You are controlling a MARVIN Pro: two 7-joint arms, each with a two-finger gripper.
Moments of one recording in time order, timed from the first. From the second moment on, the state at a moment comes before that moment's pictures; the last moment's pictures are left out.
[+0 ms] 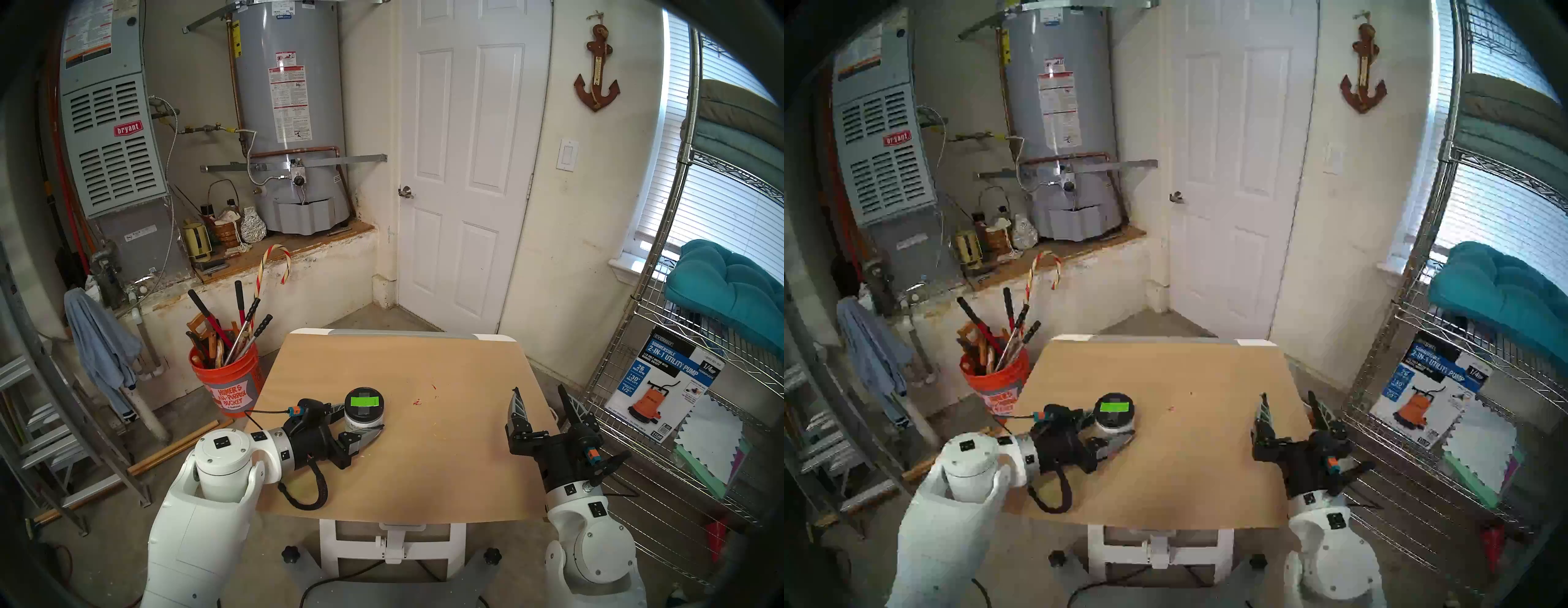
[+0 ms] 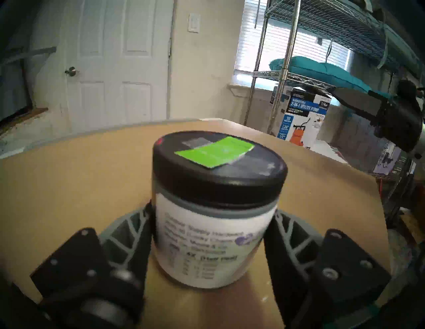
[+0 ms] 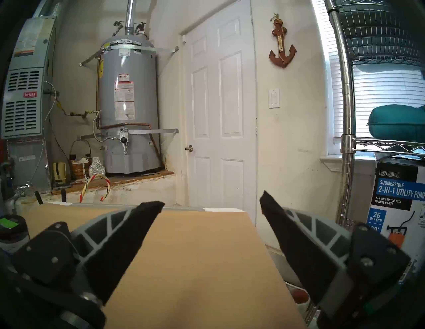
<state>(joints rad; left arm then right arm) 1.72 -1.37 -1.57 -1.67 -0.09 0.26 -0.86 -2.19 -1.69 1.72 -2.09 -0.01 -0.21 0.17</state>
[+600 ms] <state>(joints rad) 1.56 -1.42 -1.49 -1.51 -0.08 0.25 -0.86 -2.19 -1.69 1.72 -2.09 -0.01 -0.21 0.17</state>
